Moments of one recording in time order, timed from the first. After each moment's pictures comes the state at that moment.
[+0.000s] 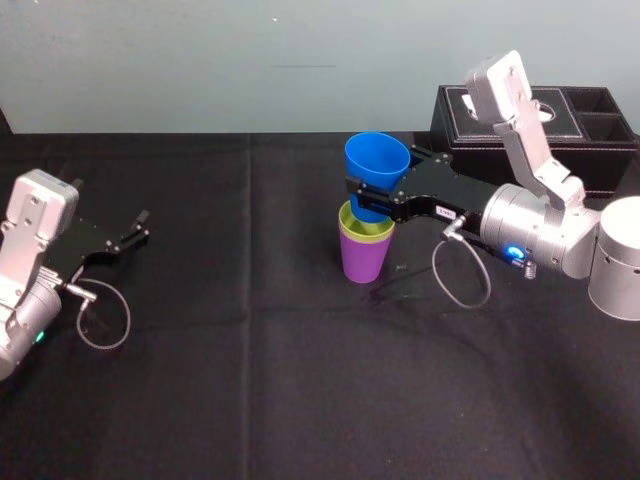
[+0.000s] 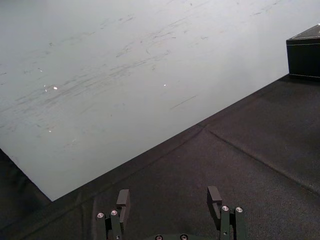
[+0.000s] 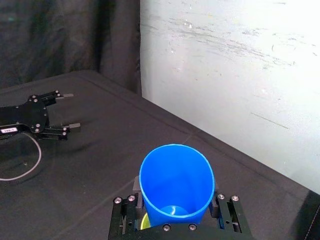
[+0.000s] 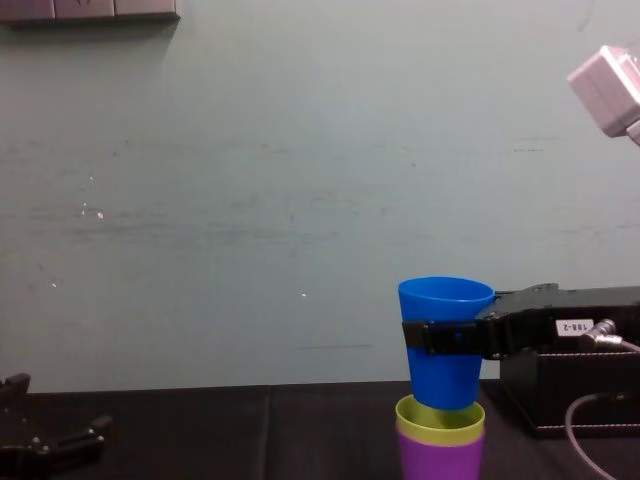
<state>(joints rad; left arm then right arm) -0.20 0.60 0.45 -1.41 -0.25 -0.12 0.03 0.41 0.48 -0.46 -1.53 0.41 0.27 0.43</state>
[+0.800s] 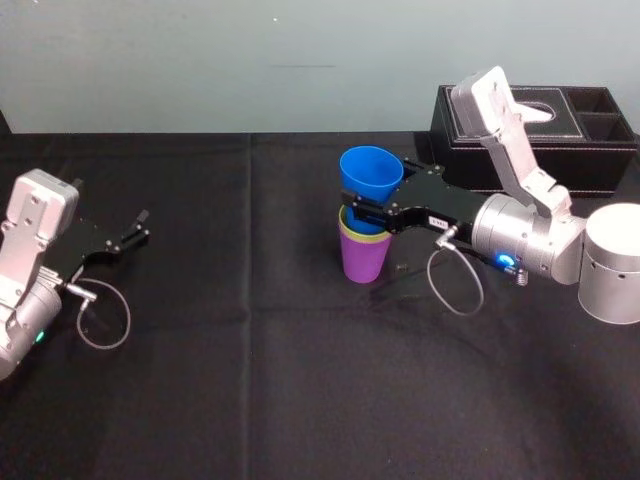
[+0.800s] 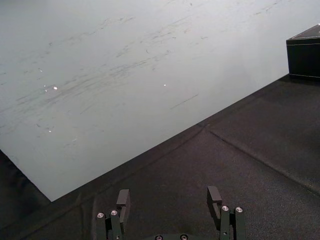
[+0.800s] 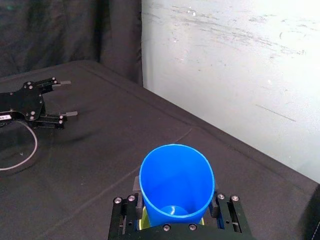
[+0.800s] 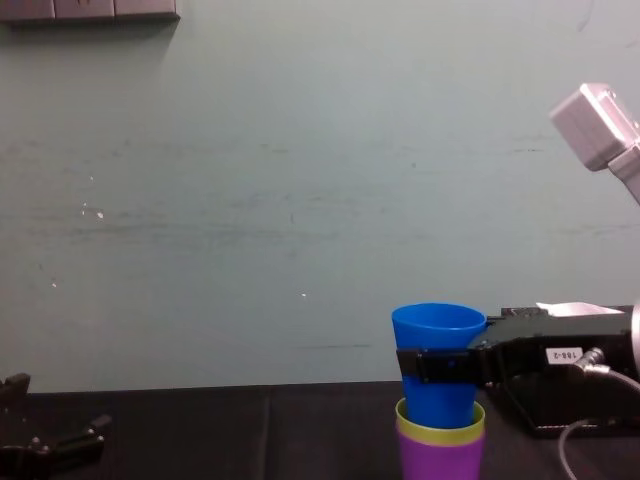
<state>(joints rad) -0.20 0.60 0.45 -1.41 -0.25 -0.12 0.03 0.42 0.46 -0.48 -1.47 0.38 0.26 0.45</state>
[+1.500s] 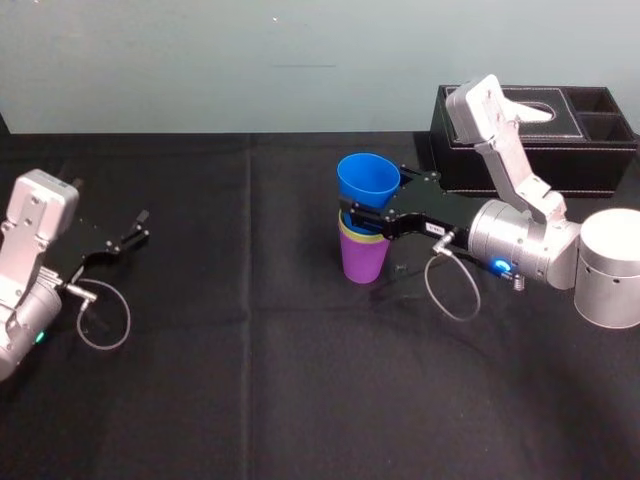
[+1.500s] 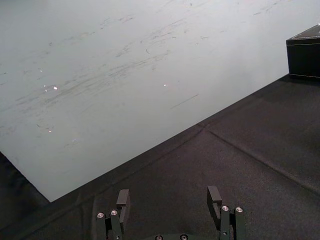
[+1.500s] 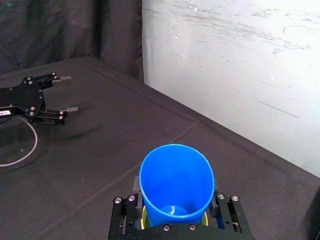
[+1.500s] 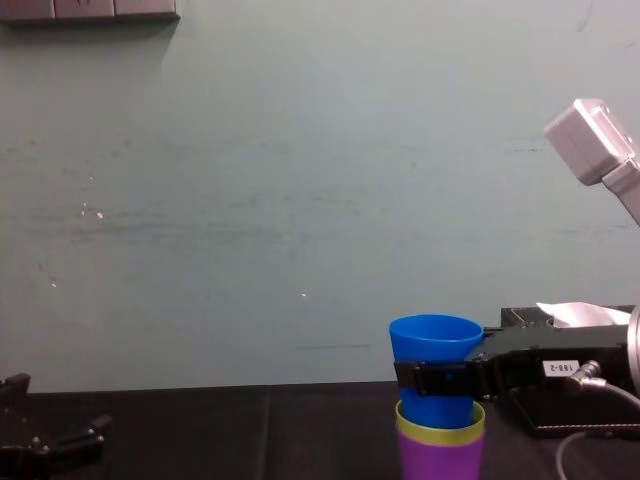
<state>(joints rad) -0.20 0.60 0.45 -1.41 -0.25 -0.12 0.03 0.42 0.45 -0.48 -1.45 0.37 0.25 0.46</state>
